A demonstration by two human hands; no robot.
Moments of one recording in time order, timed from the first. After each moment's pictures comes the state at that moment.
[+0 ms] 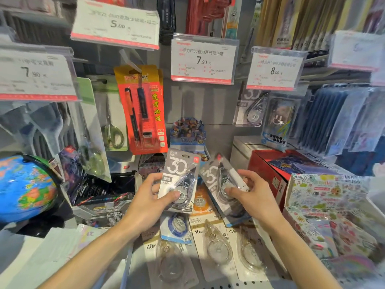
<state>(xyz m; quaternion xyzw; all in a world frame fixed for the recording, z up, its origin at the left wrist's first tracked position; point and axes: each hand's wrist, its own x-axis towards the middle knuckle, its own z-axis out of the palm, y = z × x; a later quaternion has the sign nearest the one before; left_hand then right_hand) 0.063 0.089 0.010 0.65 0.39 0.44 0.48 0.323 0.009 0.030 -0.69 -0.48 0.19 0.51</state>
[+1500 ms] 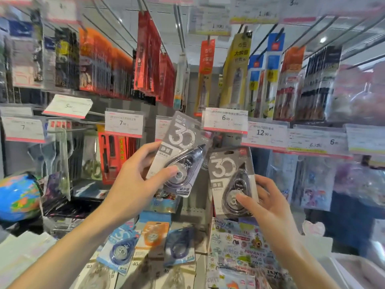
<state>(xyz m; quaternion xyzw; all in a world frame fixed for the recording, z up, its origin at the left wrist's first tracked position) 0.211 -0.059 0.178 0.71 0.29 0.61 0.20 0.491 -0.083 0.131 -0.42 -0.61 0.24 0.63</state>
